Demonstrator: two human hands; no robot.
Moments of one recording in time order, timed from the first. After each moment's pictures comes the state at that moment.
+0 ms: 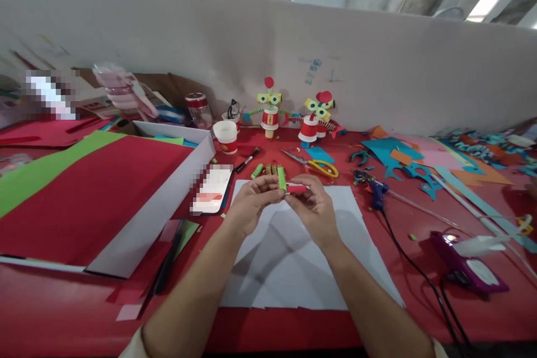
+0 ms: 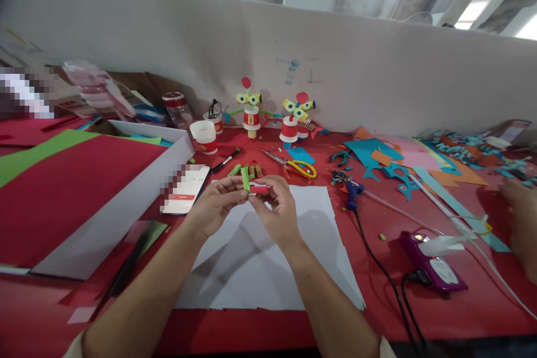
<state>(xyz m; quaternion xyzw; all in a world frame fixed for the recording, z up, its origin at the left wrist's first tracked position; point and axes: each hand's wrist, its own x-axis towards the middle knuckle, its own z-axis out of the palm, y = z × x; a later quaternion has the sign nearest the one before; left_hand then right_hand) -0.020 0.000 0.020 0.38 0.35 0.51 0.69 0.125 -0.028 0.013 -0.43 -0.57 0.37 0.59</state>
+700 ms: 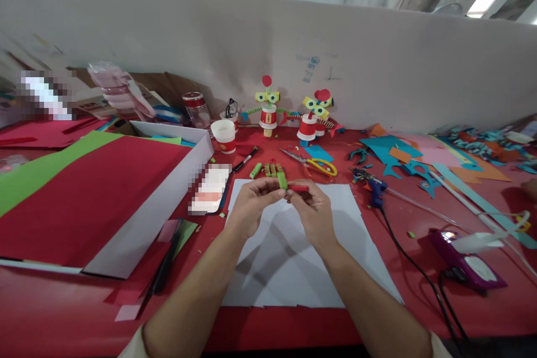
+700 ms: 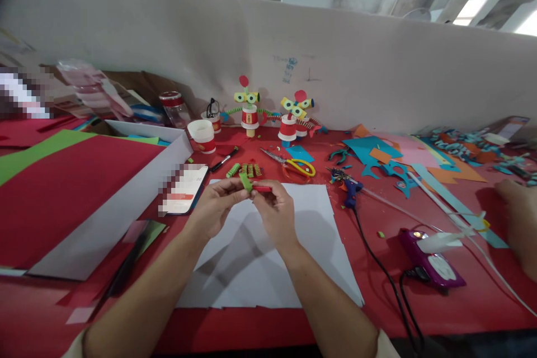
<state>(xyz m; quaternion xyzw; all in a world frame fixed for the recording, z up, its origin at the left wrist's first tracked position) -0.013 -0.005 0.014 0.43 0.34 0.53 0.64 0.116 -0.028 0.009 -0.45 -0.51 0.40 0.61</state>
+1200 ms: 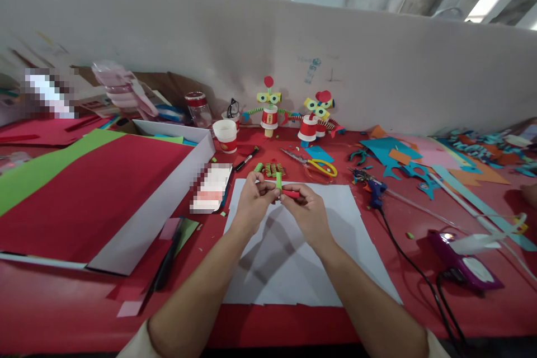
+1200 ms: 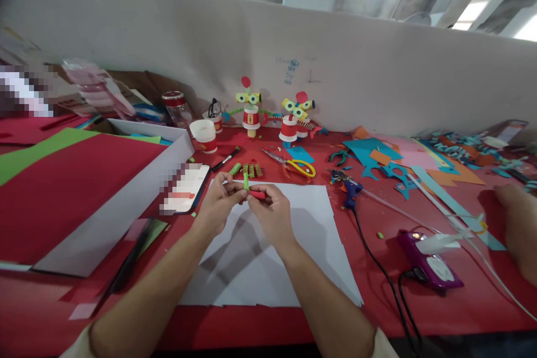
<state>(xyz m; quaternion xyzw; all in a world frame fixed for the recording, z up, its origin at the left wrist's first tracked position) -0.006 -0.002 0.006 0.40 0.38 0.58 0.60 0.115 -0.027 0.005 -0.50 -0.52 0.43 0.55</state>
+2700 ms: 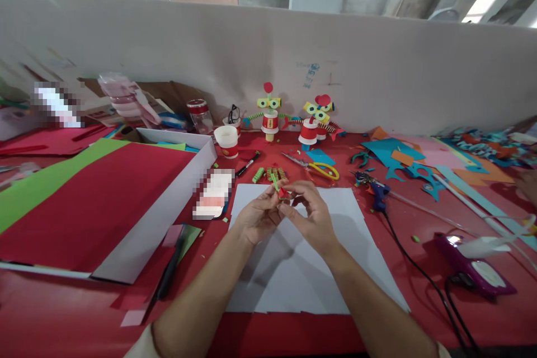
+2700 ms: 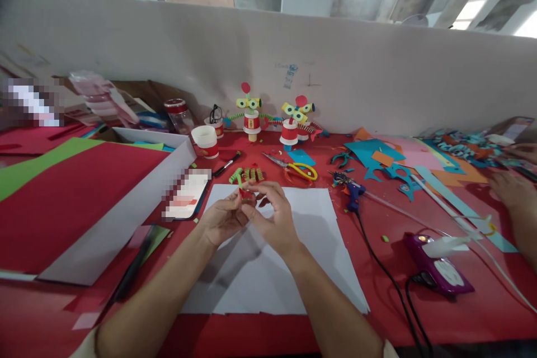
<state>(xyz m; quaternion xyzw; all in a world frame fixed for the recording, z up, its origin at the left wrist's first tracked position) -0.011 -0.002 0.007 0.18 0.25 0.47 0.83 0.123 -0.029 0.011 -0.40 -0.65 0.32 0.57</state>
